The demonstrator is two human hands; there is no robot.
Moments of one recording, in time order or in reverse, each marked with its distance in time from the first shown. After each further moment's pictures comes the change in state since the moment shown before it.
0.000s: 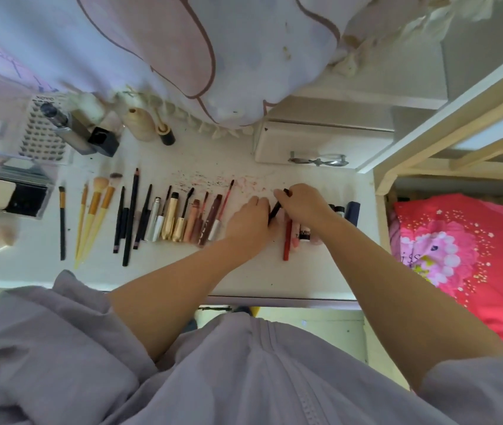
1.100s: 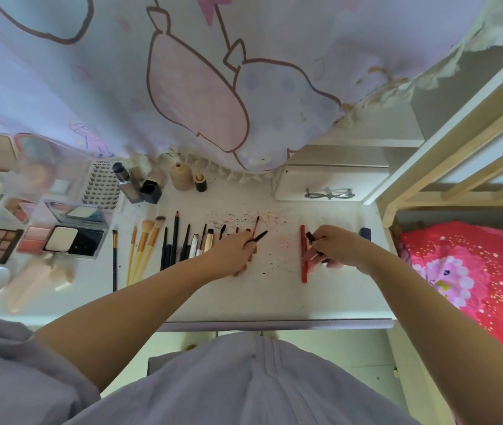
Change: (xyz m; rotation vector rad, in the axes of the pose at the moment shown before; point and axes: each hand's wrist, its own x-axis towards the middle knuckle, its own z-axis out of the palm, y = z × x) left_hand -0.042 -0.065 -0.083 -0.365 -0.303 -0.053; right_hand -0.076 -0.008 -0.021 0.345 -0.202 0.102
